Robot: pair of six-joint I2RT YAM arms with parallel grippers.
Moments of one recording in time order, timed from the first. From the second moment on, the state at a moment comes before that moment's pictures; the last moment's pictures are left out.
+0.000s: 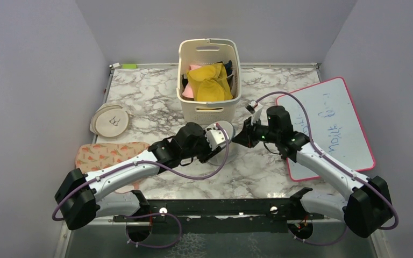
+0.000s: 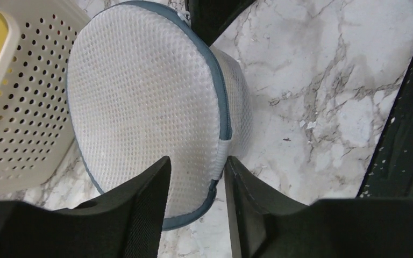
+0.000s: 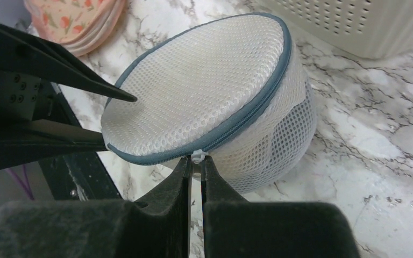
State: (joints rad) left arm -0.93 1.16 0.78 -0.18 0.12 0.23; right arm 0.52 1.13 0.73 -0.14 -0.47 0.19
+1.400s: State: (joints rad) left arm -0.93 1.28 0.97 -0.27 0.11 0.15; right arm 0.52 1.10 0.72 -0.16 -0.43 0.21
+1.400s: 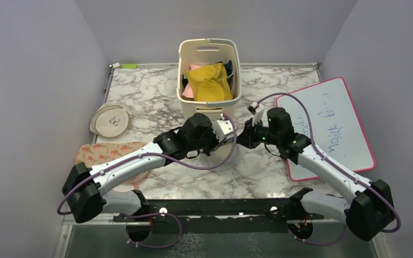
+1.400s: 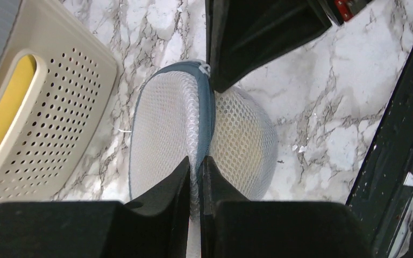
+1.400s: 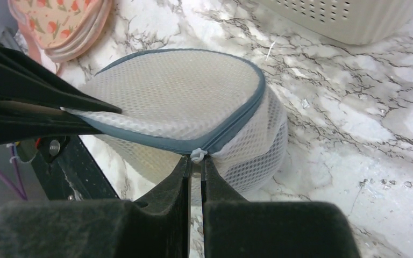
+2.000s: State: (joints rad) left arm -0.94 1.16 0.88 -0.28 0.15 0.15; right arm 0.53 1.10 0.72 -0.17 -0.36 0.21
